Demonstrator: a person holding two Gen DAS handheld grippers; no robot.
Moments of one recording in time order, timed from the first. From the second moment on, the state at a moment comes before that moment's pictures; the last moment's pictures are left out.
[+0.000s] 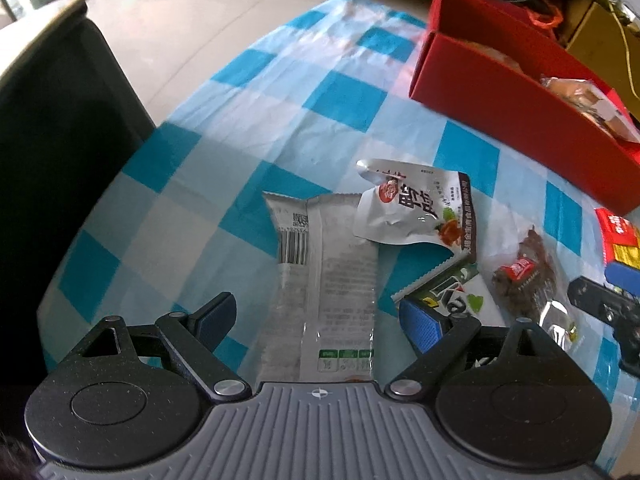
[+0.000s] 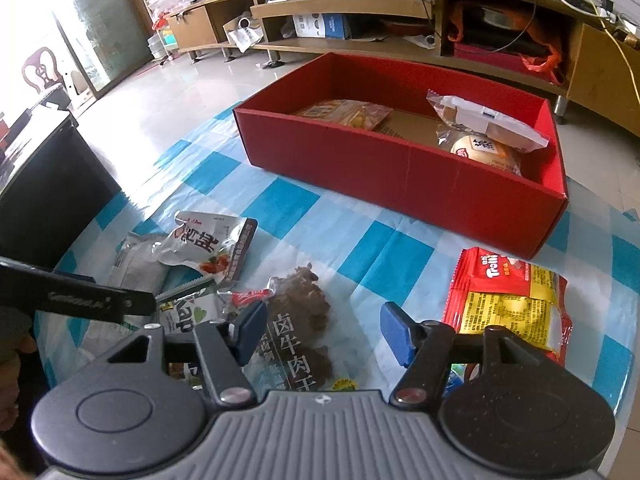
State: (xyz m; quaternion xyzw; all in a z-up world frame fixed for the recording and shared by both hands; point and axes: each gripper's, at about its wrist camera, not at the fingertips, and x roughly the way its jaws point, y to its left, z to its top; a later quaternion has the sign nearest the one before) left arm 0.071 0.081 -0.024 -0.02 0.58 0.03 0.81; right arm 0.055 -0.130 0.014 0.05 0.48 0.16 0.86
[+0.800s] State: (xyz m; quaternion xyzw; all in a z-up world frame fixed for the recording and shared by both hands) left arm 0.064 0.086 -0.029 -0.03 0.60 -0.01 0.80; right arm 0.071 -0.111 -0.010 0.04 0.51 0.22 0.83
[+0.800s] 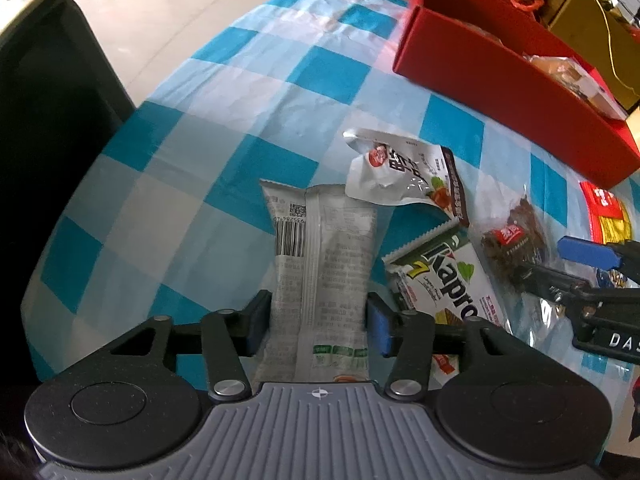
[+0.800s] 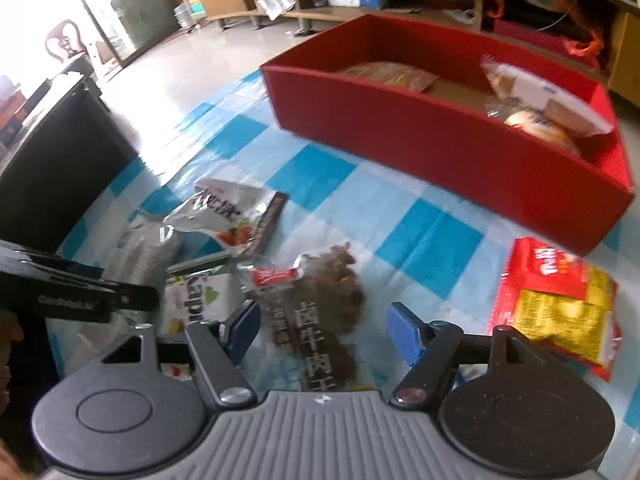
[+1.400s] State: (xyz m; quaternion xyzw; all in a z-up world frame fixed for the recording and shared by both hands) left arm 0.061 0.080 -0.035 0.01 0.60 0.00 0.80; right arm 0.063 -0.103 -0.017 0.00 0.49 0.21 0.85
